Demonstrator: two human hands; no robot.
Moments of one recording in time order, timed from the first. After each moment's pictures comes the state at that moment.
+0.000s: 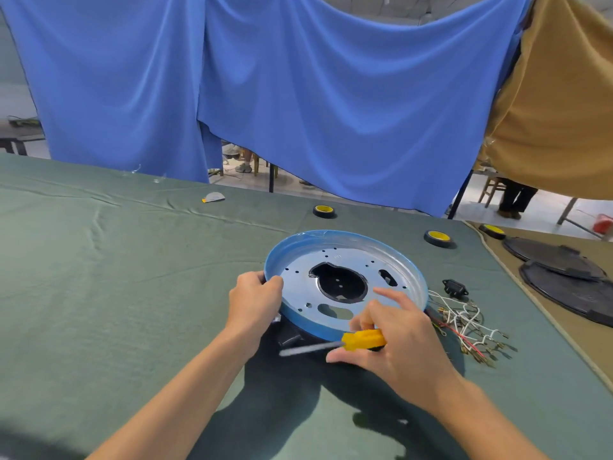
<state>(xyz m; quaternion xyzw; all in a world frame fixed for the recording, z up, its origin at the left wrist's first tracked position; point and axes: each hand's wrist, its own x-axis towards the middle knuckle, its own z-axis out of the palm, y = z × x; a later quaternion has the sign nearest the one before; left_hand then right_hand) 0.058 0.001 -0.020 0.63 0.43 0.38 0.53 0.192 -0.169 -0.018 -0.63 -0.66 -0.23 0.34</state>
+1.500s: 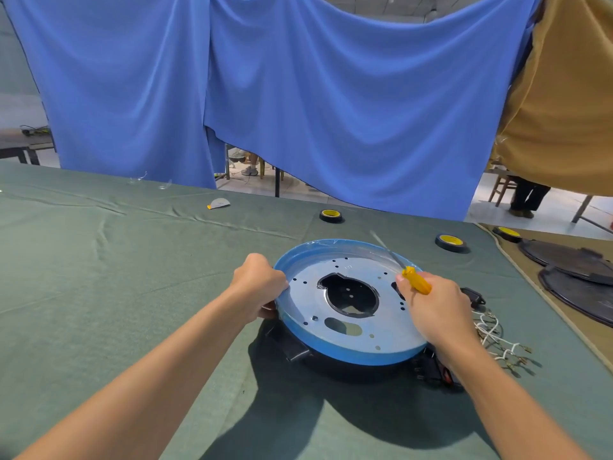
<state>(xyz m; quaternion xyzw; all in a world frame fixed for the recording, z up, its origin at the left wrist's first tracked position) 0.073 0.039 0.020 0.68 0.51 0.20 0.48 0.238 -0.136 0.008 -0.85 -0.31 -0.05 0.41</state>
